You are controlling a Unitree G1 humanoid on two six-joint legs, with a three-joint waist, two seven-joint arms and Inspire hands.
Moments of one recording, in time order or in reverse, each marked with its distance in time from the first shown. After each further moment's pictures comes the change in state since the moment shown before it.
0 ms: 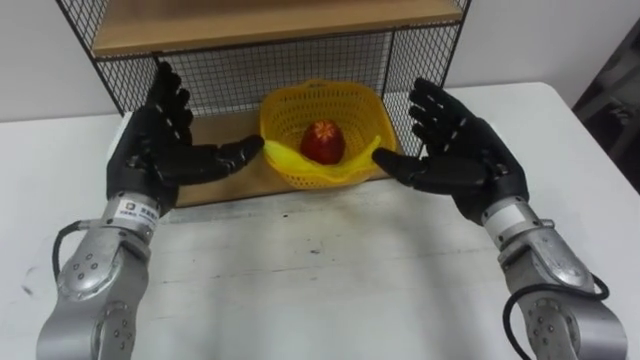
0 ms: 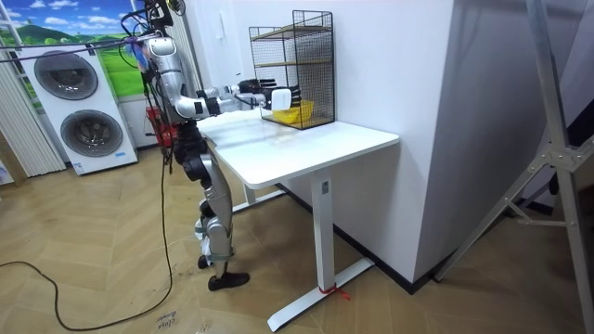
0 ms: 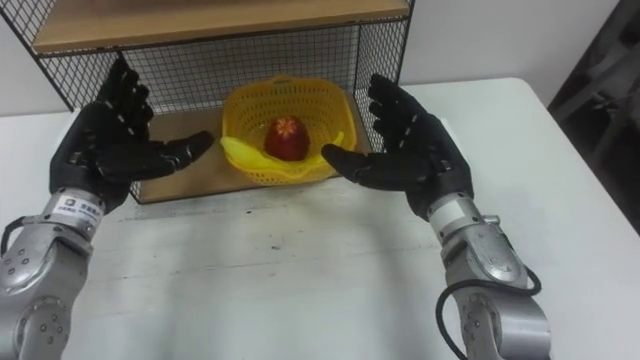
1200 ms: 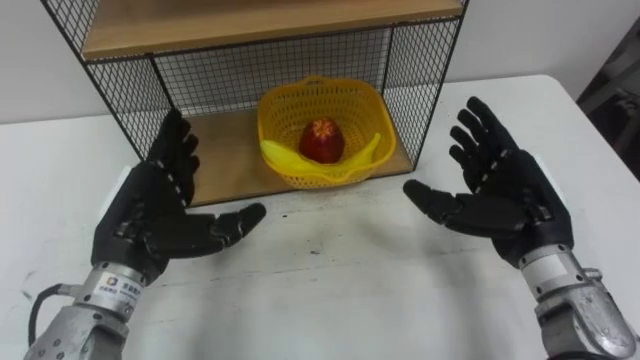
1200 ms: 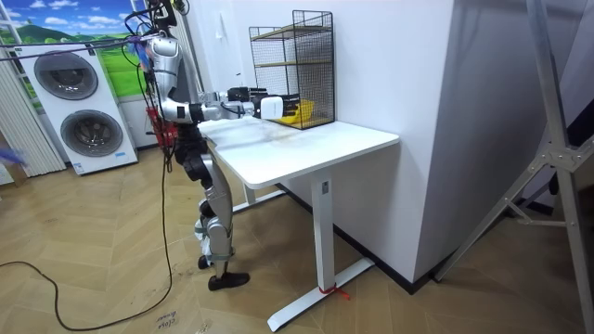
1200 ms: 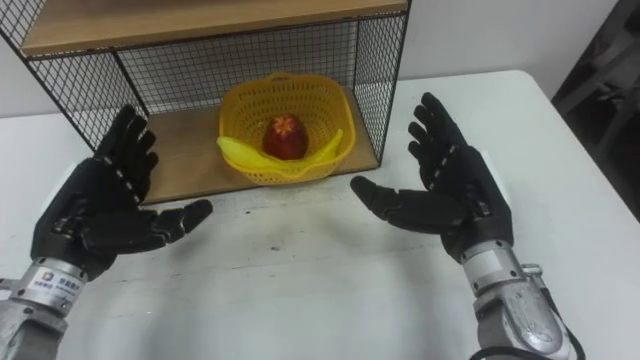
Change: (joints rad) left arm 0.320 0.003 0.004 -0.151 0.000 -0.077 -0.197; right arm 0.286 0.001 -0.077 -0.161 -0.033 -0.114 0.018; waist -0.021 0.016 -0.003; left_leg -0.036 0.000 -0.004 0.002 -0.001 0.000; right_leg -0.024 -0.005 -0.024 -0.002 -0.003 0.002
